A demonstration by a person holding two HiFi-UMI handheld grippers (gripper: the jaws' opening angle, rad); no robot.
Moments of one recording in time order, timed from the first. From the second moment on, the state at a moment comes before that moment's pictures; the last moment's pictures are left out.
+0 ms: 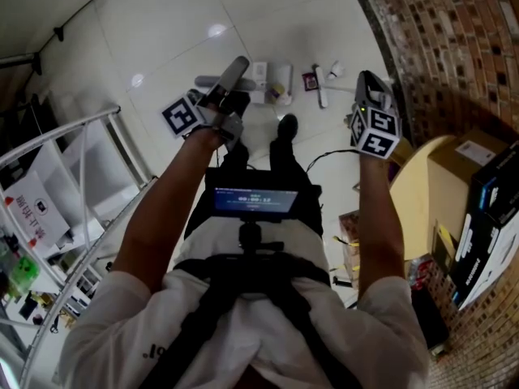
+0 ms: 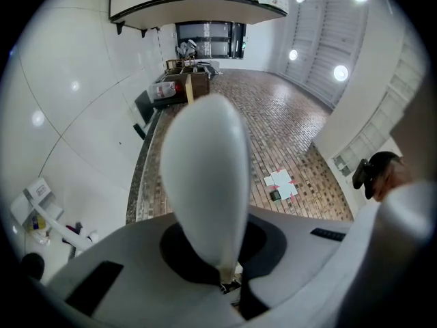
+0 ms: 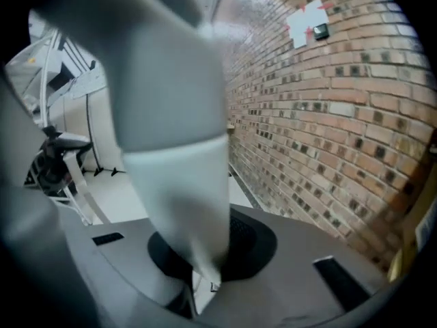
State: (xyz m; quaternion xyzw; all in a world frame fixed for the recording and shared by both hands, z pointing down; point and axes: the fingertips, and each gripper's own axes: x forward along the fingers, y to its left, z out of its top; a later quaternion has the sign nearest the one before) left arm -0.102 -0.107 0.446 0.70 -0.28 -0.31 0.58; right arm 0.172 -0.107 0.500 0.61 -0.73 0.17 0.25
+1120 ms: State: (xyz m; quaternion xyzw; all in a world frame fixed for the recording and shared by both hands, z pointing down) left arm -0.111 -0.105 0.443 0.70 -0.27 -0.34 0.57; right arm 0.172 -0.089 0.424 0.62 -0.75 0.16 0.15
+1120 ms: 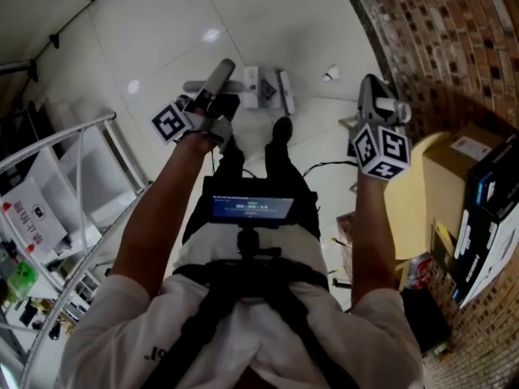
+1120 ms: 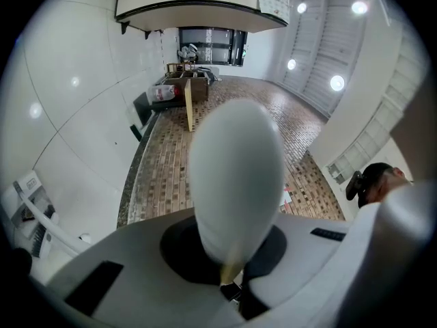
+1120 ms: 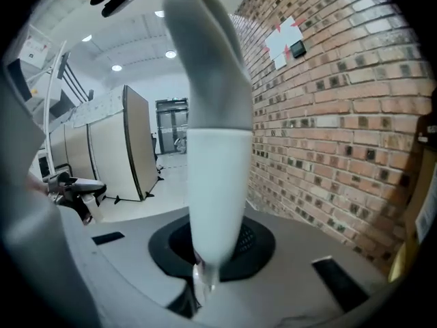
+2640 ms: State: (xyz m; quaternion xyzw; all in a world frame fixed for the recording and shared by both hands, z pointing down) left arm 0.045 -0.176 0.450 0.71 -0.25 -0.32 0.58; right arm 0.385 -0.165 0.504 0.70 -0.65 0.16 0.26
